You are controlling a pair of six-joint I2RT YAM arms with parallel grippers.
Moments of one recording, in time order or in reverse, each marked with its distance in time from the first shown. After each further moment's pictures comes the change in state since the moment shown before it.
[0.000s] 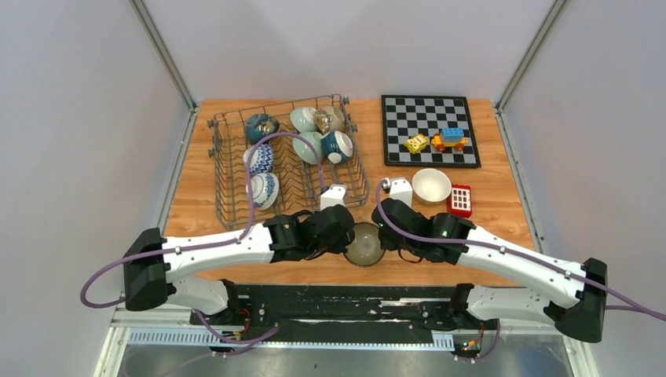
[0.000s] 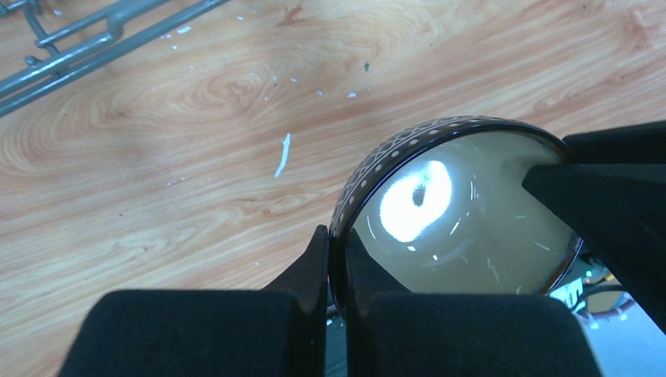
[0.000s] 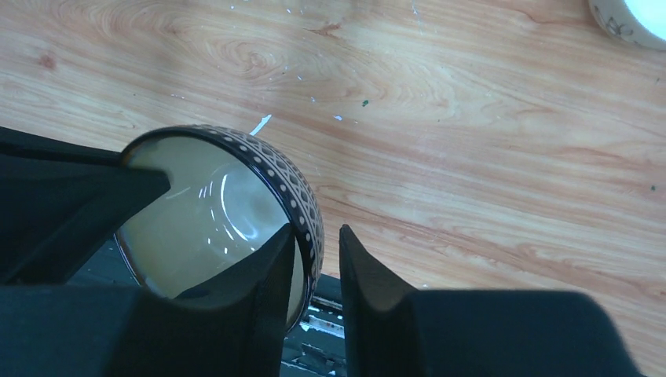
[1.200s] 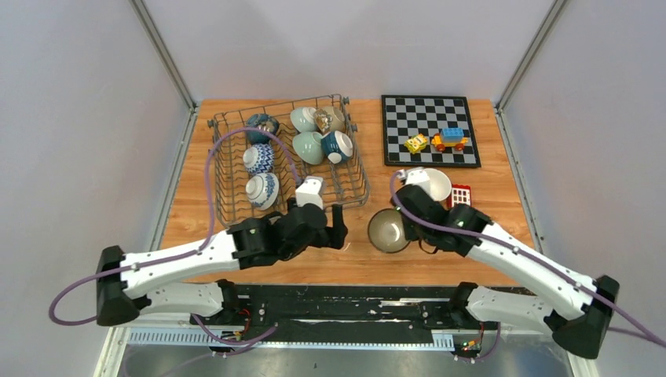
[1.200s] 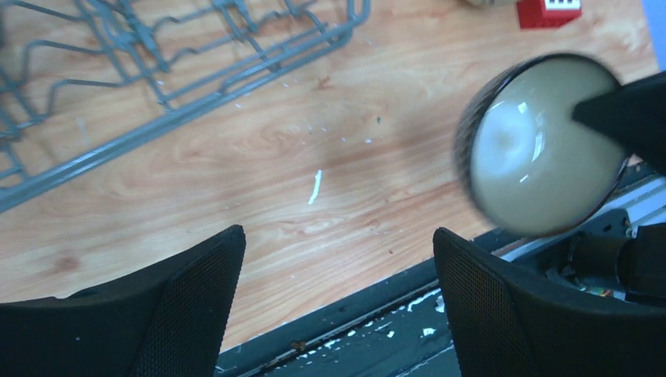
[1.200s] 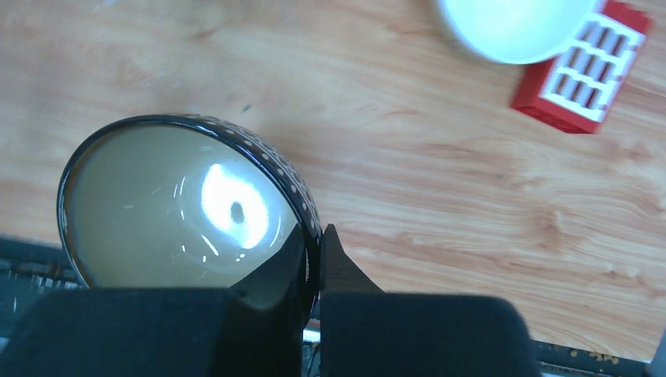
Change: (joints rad) left arm -0.002 -0.180 -0.031 -0.033 -0.092 0.068; right arm -0.129 -0.026 0.020 -0.109 0.034 -0.227
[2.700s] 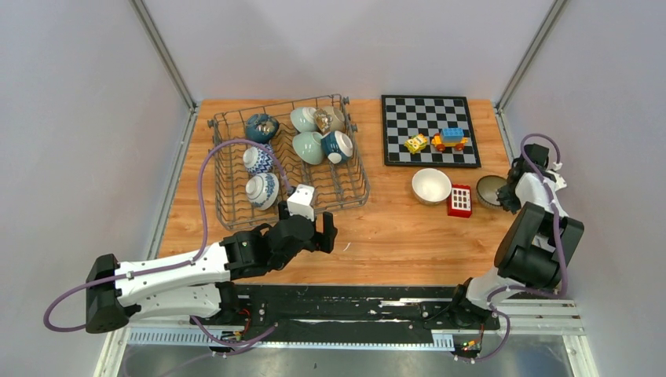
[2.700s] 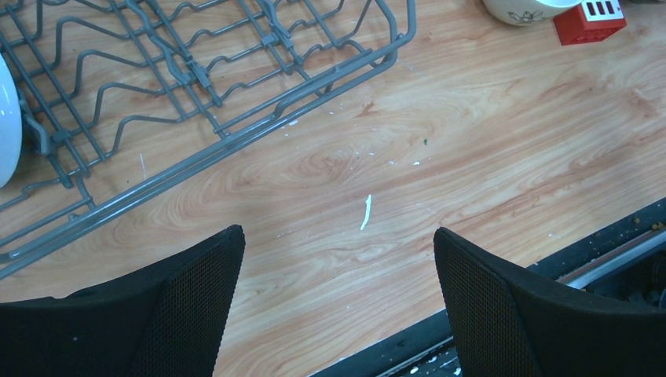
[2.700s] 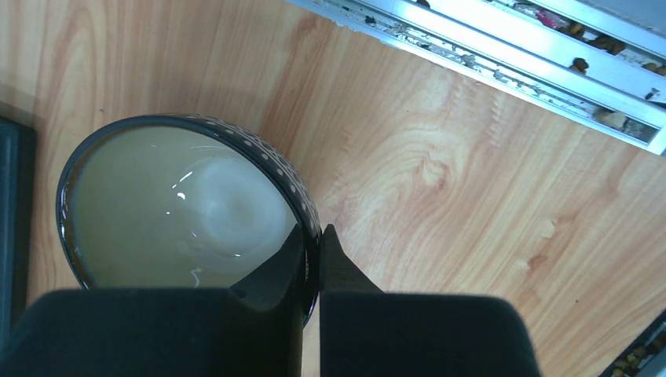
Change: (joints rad) left arm 0.000 -0.169 -0.225 0.190 -0.120 0.170; right arm -1.414 0.492 0.048 0.369 -0.188 0.206
